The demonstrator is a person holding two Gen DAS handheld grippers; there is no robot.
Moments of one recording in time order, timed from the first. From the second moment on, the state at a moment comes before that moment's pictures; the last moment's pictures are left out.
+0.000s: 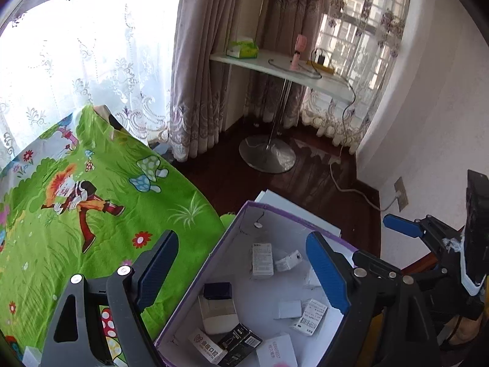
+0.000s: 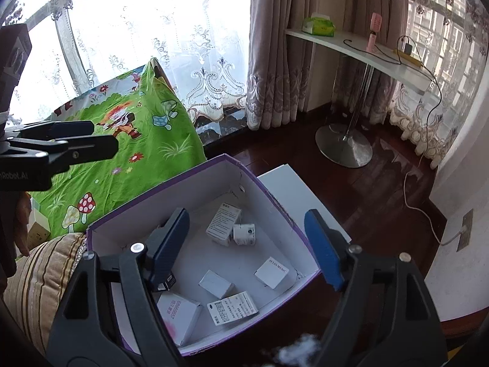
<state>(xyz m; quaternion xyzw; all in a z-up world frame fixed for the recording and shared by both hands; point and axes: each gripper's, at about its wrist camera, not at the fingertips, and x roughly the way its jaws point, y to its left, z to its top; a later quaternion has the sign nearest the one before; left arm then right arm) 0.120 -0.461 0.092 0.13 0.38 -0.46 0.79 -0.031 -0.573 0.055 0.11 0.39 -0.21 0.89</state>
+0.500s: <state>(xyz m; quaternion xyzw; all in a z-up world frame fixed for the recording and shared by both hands) 0.113 -0.325 0.109 0.08 0.35 -0.43 0.83 0.004 -0.477 0.080 0.06 0.35 -0.08 0.93</state>
